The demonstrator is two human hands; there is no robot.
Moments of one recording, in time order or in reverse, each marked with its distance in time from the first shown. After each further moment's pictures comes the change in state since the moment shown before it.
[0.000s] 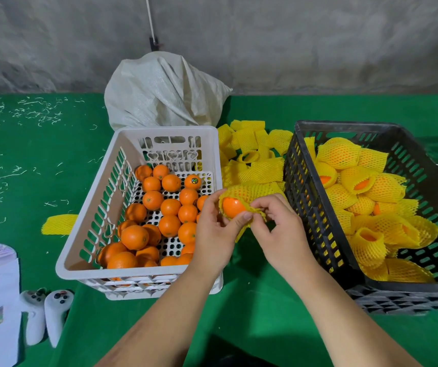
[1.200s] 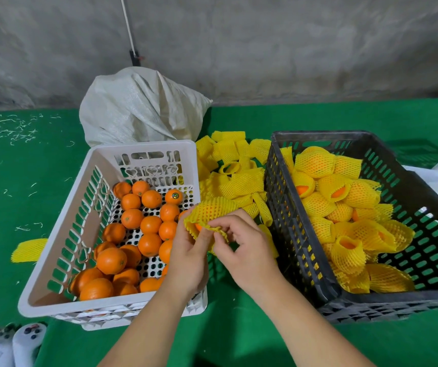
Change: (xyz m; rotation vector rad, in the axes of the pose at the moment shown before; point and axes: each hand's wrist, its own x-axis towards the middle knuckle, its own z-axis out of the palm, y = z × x) left_hand 0.008 -0.011 -0.007 -0.127 -0.043 -0.058; right_hand 0.004 -0.017 0.012 0.121 -0.035 -0.054
